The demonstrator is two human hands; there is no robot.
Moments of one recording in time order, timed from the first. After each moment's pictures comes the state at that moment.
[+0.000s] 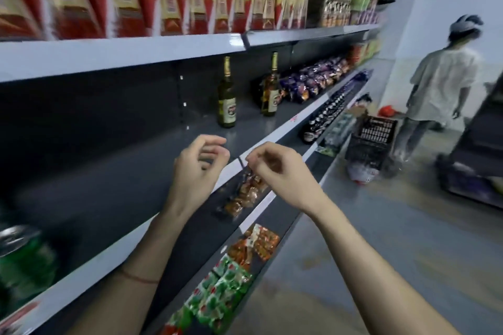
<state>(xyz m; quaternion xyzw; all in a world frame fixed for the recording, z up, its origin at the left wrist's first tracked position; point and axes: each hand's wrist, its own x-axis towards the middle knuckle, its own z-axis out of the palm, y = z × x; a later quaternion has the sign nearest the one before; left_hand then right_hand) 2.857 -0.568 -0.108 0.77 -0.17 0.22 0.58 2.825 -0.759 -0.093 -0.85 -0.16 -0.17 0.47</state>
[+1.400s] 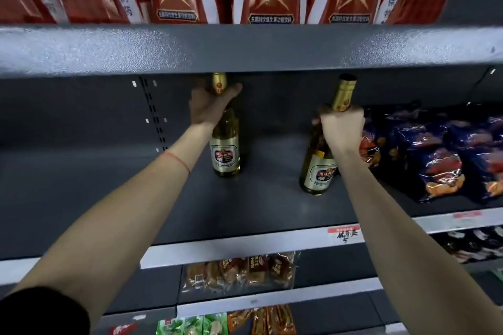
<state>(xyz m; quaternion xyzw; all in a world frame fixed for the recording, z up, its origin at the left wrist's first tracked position) 3.374 -0.715 -0.067 0.71 0.31 0.39 0.50 3.489 -0.946 -0.080 -0.76 -0.10 -0.06 0.64</state>
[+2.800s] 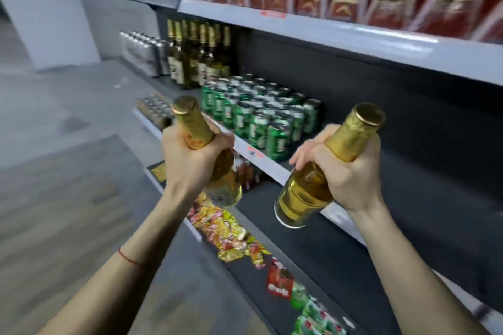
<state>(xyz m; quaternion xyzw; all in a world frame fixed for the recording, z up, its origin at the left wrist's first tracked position) 2.697 -0.629 -0.082 0.52 0.43 0.69 0.25 2.912 -0.665 -0.055 -0.36 -0.65 0.24 0.62</state>
